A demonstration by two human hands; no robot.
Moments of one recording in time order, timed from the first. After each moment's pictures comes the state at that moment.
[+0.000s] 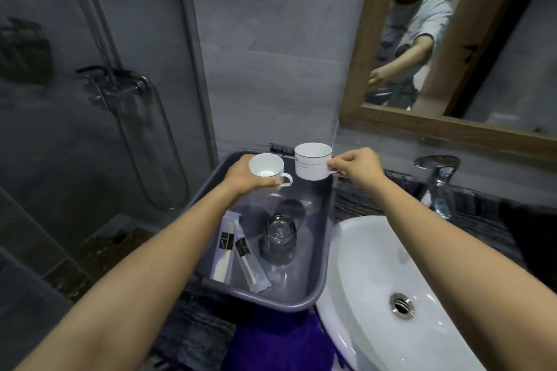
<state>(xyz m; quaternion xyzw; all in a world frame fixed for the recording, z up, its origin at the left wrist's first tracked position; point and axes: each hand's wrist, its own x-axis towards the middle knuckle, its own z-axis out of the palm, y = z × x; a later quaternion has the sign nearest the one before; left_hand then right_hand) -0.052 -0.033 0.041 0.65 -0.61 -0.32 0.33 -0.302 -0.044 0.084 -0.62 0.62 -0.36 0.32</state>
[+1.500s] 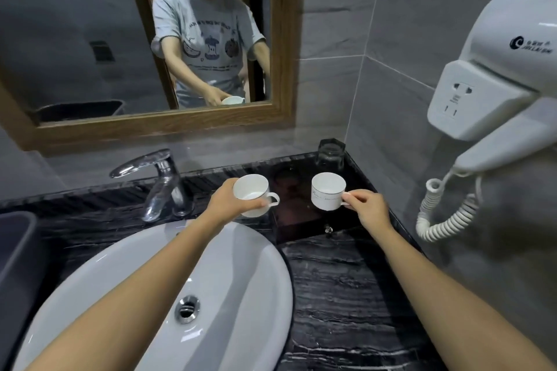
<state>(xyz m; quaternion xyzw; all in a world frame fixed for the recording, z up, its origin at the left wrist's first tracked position) -0.586 0.005 0.023 0.48 -0.69 -0.48 0.26 -0.863 0.113 -0.035 -0.36 0.72 -0.56 0.21</state>
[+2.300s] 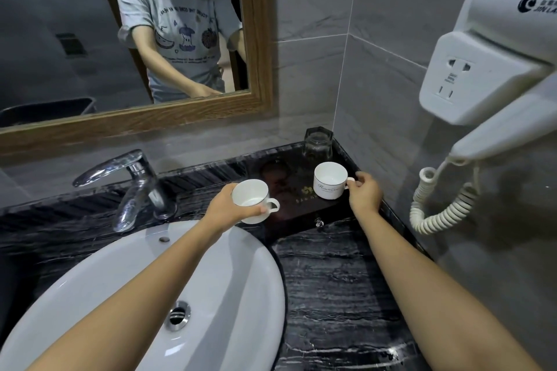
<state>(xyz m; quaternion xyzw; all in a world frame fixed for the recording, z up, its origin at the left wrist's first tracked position) -0.613 0.001 -0.004 0.48 -0.69 -0.49 0.22 -0.880 0.086 -0.047 -0.22 0.82 -0.51 0.11</state>
